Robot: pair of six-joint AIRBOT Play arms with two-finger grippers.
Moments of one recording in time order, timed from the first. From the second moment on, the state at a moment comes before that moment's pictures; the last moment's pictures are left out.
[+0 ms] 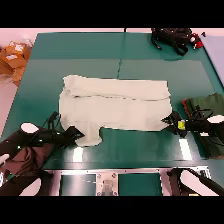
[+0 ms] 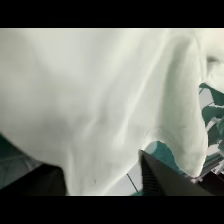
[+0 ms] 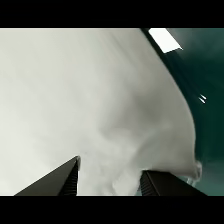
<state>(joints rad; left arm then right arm) -0.05 -1.01 0.29 0.63 -0.91 -1.42 -0.44 -1.10 0.45 -0.89 0.91 1.64</state>
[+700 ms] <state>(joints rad) -0.11 -1.00 0.51 0.79 -0.96 -1.40 -0.34 -1.11 0.45 -0.87 0.92 1.62</state>
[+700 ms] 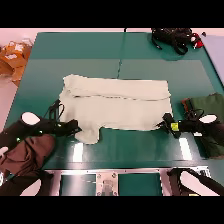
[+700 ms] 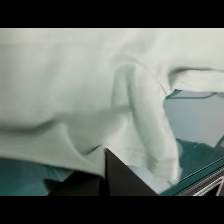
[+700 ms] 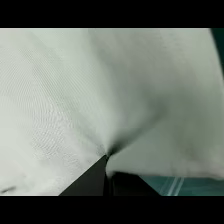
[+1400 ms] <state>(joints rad) -0.11 -0.90 0.95 1.11 -1.29 -1.49 -0.44 -0.98 0.70 -1.02 1.23 1.60</state>
